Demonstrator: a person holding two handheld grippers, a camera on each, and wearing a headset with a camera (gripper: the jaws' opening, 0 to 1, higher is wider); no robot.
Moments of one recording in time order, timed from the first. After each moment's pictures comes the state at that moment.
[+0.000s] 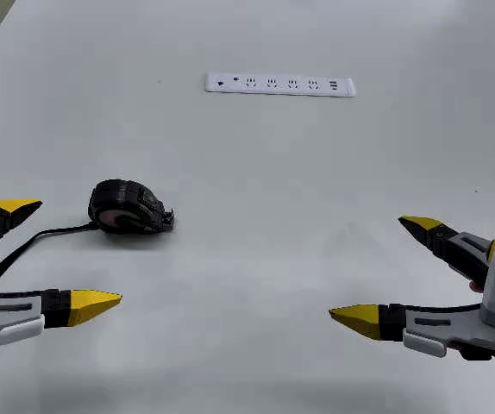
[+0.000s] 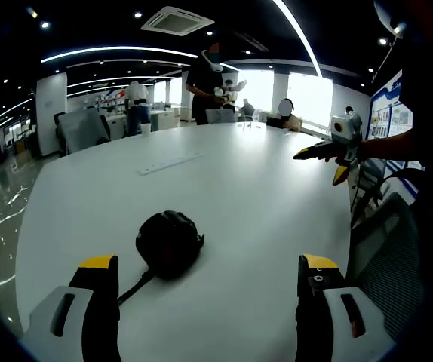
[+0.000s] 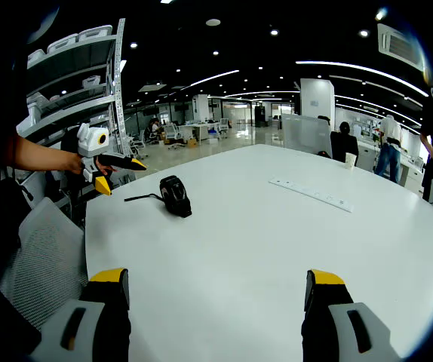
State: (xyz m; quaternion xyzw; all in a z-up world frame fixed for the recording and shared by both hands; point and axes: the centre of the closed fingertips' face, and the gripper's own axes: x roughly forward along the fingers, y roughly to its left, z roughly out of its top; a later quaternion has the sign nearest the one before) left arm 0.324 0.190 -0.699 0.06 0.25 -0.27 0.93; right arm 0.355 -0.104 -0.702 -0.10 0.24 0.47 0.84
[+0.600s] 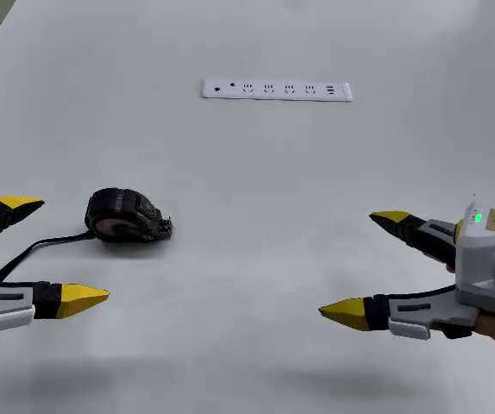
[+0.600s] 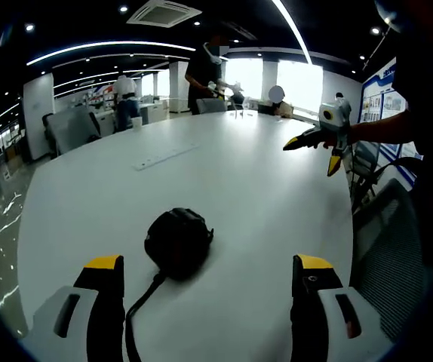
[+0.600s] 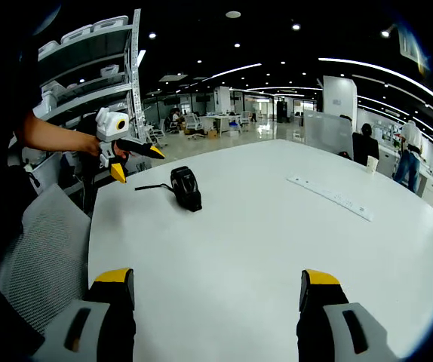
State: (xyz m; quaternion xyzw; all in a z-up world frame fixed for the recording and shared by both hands) left arm 0.341 0.202 -0.708 0.09 0.27 -0.30 0.91; right arm 0.366 -0.085 -0.714 -0.13 0.25 0.53 0.80
